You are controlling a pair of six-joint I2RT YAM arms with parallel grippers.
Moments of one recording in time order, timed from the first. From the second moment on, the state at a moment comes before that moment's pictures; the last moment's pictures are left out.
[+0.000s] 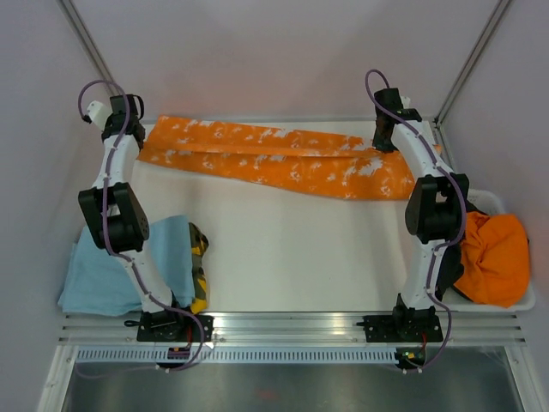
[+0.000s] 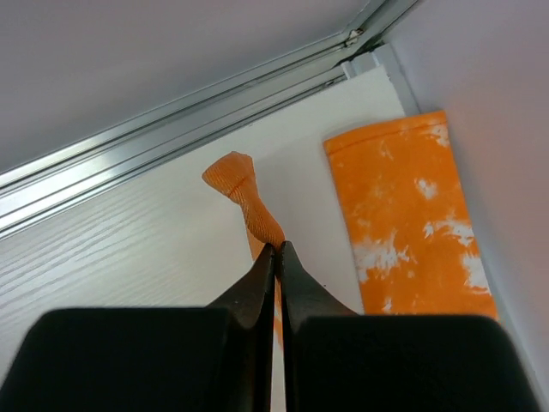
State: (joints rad) left arm 0.23 1.95 1.73 -0.49 -0.50 -0.78; right arm 0.08 2.06 1.91 -0.84 0.39 0.34
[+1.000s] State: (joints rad) left arm 0.12 2.35 2.25 -0.41 -0.62 -0.74; right arm 0.02 2.39 2.16 -0.76 0.28 0.27
